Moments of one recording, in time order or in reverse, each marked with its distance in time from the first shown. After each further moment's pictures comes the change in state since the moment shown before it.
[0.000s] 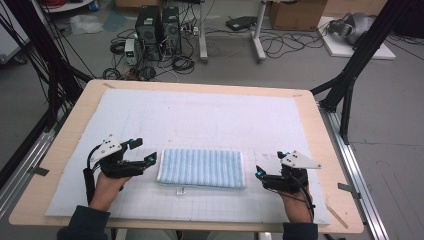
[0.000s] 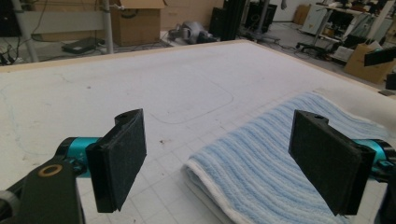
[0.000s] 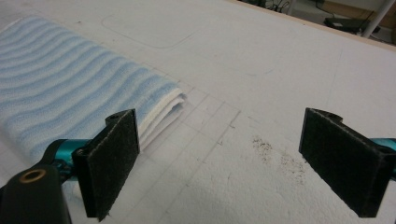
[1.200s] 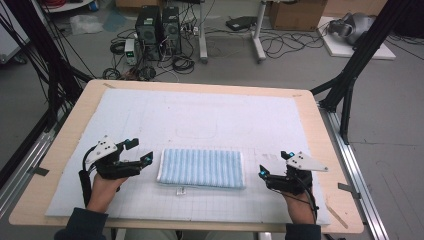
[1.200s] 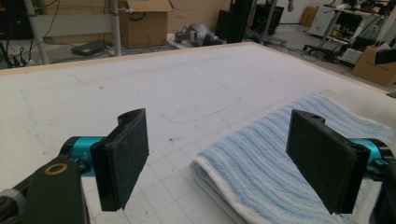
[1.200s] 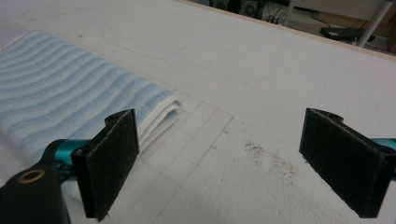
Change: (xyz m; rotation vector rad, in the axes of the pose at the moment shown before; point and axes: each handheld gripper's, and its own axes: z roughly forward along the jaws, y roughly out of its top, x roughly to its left) left arm 0.001 -0.001 -0.008 -0.005 0.031 0.010; right arm -0.006 -0.003 -0.006 -0.046 -0.001 0.019
